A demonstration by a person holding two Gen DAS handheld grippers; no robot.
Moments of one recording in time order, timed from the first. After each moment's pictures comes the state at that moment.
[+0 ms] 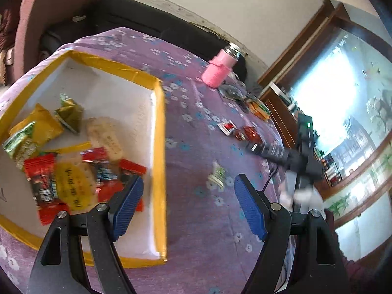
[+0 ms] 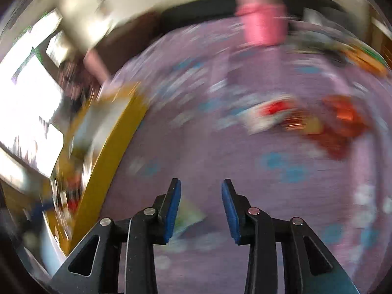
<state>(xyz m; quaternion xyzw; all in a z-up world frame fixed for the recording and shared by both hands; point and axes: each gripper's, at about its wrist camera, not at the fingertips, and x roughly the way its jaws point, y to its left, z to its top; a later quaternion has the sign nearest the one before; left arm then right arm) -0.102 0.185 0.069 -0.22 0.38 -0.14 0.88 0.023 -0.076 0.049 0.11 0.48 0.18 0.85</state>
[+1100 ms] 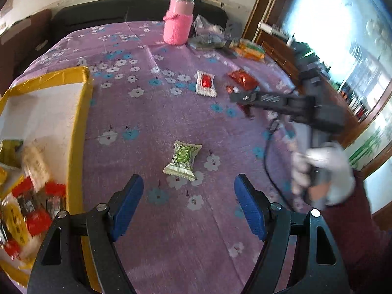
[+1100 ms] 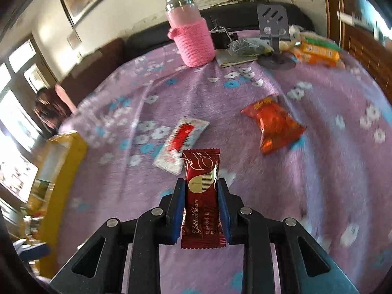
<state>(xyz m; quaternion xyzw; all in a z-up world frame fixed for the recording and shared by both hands) -0.052 0.056 0.042 -0.03 0.45 -0.16 0.88 0.038 -0.117 0.026 0.12 0.45 0.16 0.87</state>
